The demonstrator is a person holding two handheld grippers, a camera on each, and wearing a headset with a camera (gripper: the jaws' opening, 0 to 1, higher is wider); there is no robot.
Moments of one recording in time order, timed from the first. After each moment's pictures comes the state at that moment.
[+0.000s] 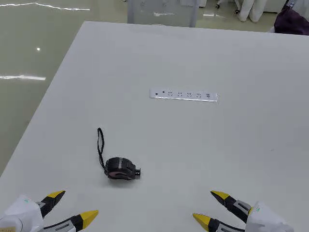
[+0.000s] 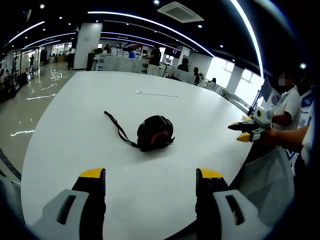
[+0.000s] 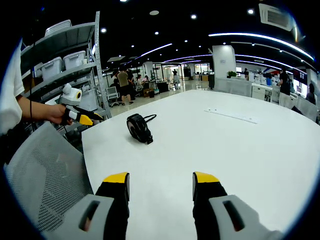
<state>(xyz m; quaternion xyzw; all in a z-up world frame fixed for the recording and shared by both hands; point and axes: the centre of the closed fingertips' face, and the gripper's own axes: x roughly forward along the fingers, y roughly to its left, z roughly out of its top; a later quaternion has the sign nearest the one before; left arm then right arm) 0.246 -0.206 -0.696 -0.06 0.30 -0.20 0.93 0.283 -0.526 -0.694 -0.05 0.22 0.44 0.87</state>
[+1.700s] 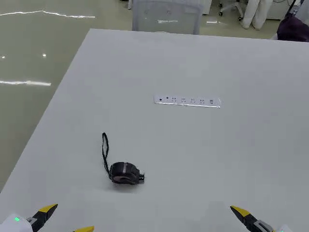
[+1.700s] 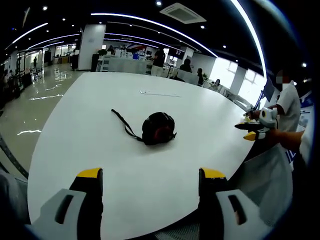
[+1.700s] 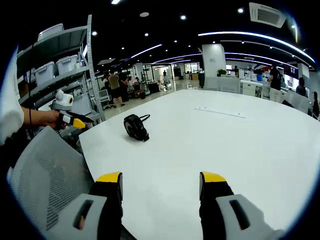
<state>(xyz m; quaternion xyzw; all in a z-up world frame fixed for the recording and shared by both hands) 0.220 -0.190 -0.692 -0.06 0.30 -0.18 0.94 0.262 -0.550 -0.685 -0.03 0.23 0.40 0.89</state>
